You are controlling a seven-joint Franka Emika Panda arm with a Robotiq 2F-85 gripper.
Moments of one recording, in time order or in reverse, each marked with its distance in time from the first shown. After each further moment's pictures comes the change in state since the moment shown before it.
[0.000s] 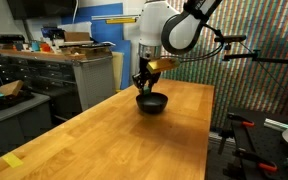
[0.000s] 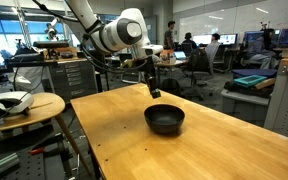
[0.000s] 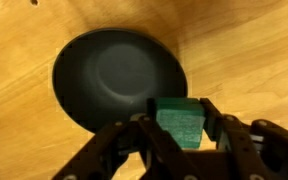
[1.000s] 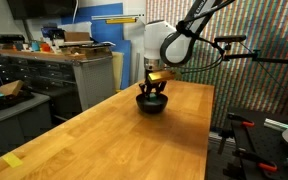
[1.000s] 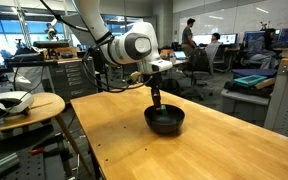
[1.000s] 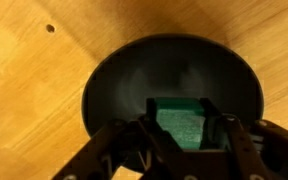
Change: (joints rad) arm -0.074 0.118 -0.009 0.020 0.051 0.022 0.095
